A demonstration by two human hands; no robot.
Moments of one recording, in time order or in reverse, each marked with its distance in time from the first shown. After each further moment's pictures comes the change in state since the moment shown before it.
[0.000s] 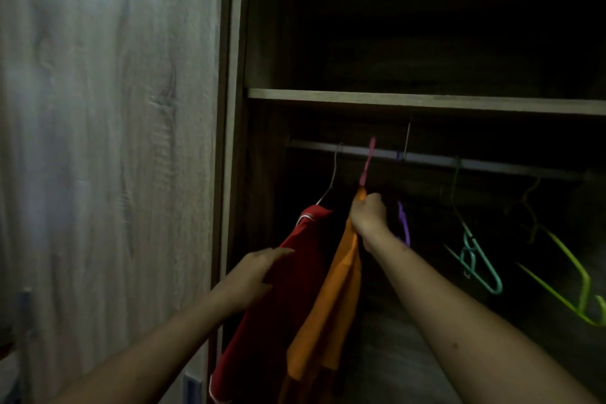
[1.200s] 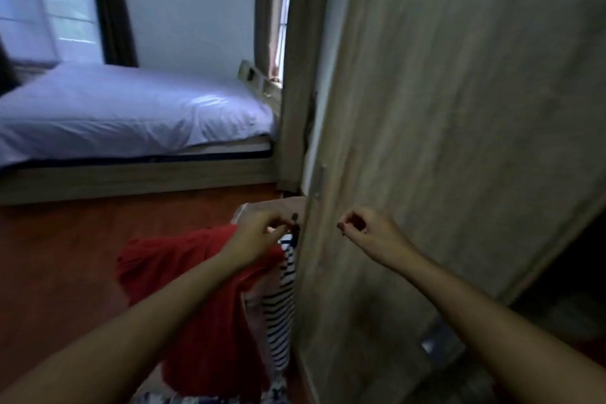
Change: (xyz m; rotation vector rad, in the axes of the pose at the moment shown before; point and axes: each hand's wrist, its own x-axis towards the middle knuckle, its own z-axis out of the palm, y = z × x) left_hand -0.377 -0.147 -0.114 0.106 0.563 -0.835; right_hand -0.308 -0.009 0.304 -0.139 -1.172 -0.866
